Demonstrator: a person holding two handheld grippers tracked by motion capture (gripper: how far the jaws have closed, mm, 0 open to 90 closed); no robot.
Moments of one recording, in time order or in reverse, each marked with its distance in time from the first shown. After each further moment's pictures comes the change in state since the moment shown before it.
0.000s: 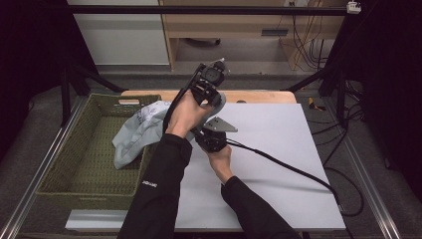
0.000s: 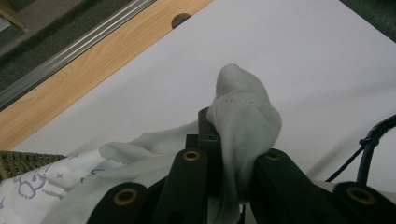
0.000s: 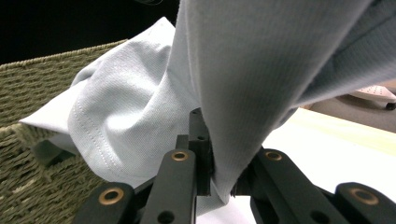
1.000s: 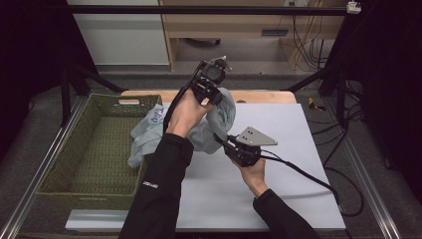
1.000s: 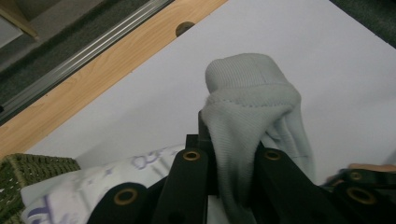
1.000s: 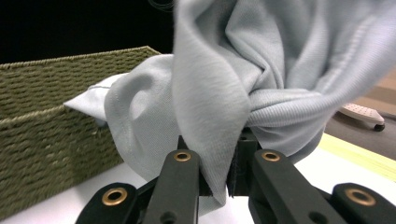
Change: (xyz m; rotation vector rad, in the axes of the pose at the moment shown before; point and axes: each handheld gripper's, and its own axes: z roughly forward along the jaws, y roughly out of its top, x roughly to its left) left arm -0.004 0.003 -0.009 -0.012 0.029 0.012; right arm -0.013 0.020 -0.111 -0.013 0.039 -0.068
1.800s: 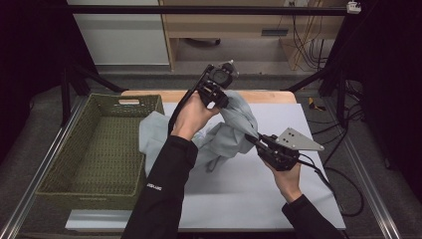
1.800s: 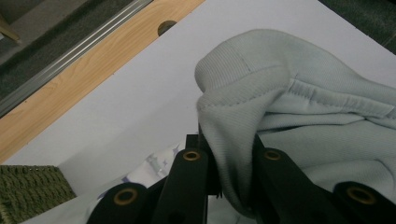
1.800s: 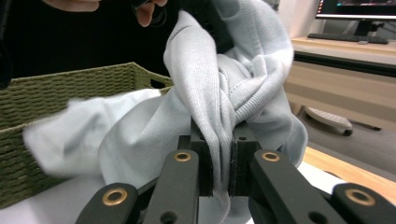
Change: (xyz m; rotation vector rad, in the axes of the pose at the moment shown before) left arm -0.015 0.003 0.006 0.013 -0.046 0.037; right arm -0.029 0.022 -0.079 -0.040 -0.063 -0.012
